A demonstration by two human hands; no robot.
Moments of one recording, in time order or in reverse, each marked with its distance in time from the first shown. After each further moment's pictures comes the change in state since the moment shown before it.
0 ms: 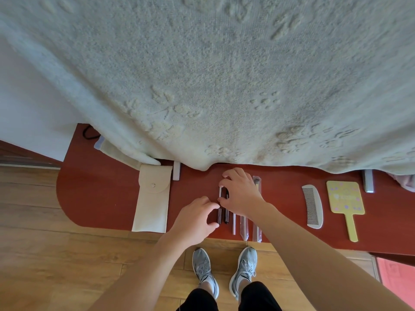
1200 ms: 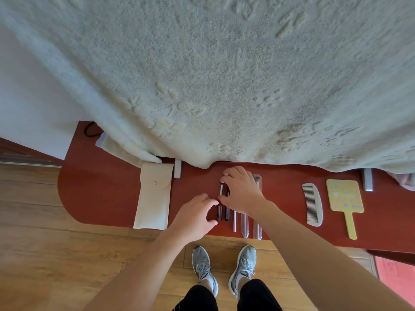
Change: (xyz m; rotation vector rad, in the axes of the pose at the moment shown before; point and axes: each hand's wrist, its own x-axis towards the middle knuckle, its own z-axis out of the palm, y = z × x) left_hand -0.002 0.001 -0.006 -0.022 -0.020 -0.039; right_hand 0.000 -0.005 -0.005 -0.023 -0.031 0.023
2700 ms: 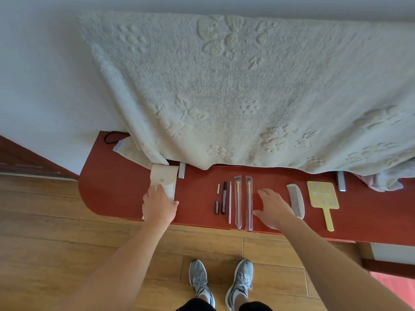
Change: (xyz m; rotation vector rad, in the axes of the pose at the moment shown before) left_hand -0.041 -0.043 -0.037 0.098 0.312 -0.687; right_hand -0.106 0.041 -0.030 0.036 -0.155 0.386
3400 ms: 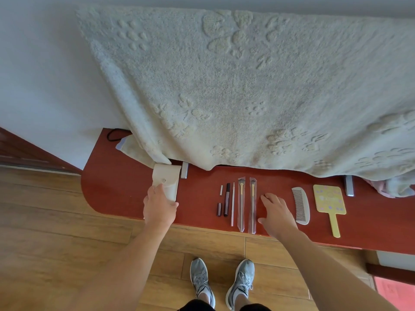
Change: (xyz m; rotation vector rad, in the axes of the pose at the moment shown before) left_hand 0.010 -0.012 0.017 -0.080 0.053 -0.004; right_hand 0.006 0.011 0.025 -0.006 0.066 0.006
